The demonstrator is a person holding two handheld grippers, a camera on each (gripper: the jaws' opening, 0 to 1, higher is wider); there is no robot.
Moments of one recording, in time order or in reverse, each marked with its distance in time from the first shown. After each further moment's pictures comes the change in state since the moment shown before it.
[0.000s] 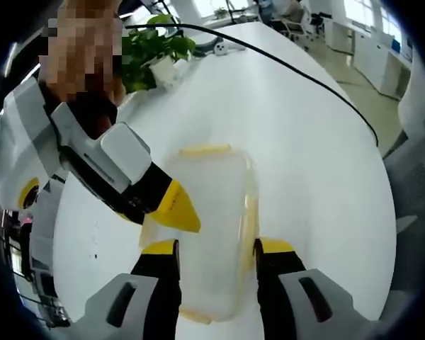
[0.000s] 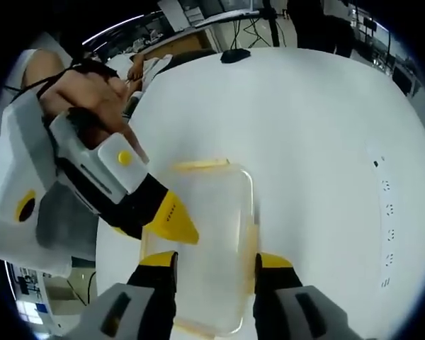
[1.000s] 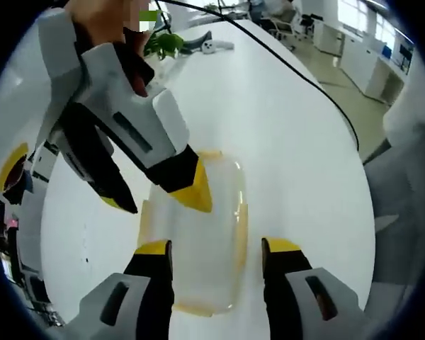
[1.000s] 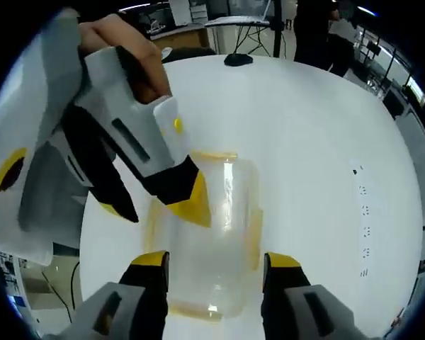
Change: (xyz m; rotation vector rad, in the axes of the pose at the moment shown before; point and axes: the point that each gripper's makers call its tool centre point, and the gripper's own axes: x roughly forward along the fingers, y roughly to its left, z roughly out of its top) left arm -0.011 -0.002 0.006 0.025 0.046 -0.138; right arm -0.018 0.014 -0.014 -0.068 0.009 -0.168
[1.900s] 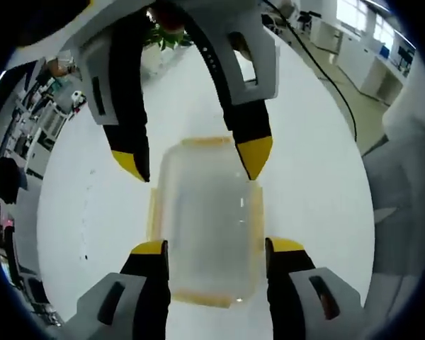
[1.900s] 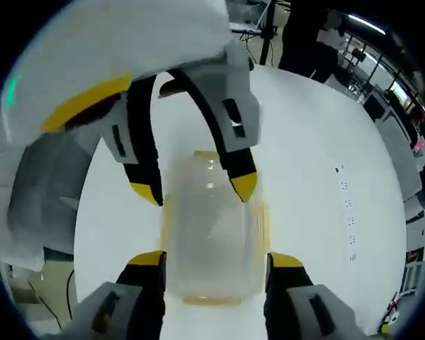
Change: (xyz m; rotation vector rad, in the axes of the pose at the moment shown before) left arm 0.001 0.014 -0.011 0.004 0.050 -0.047; right arm -0.014 0.023 -0.007 0.016 -0.027 -0.138
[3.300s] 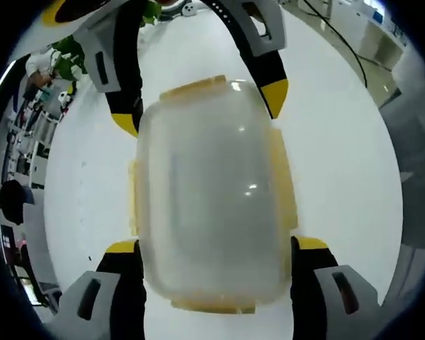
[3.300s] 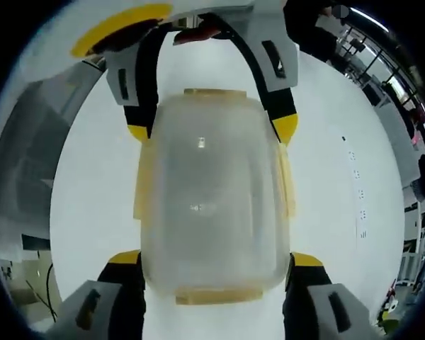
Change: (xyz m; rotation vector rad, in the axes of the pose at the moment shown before) left arm 0.036 0.010 -0.038 0.128 0.142 0.046; right arm 0.044 -0.006 -0.050 0.011 0.130 -0.060
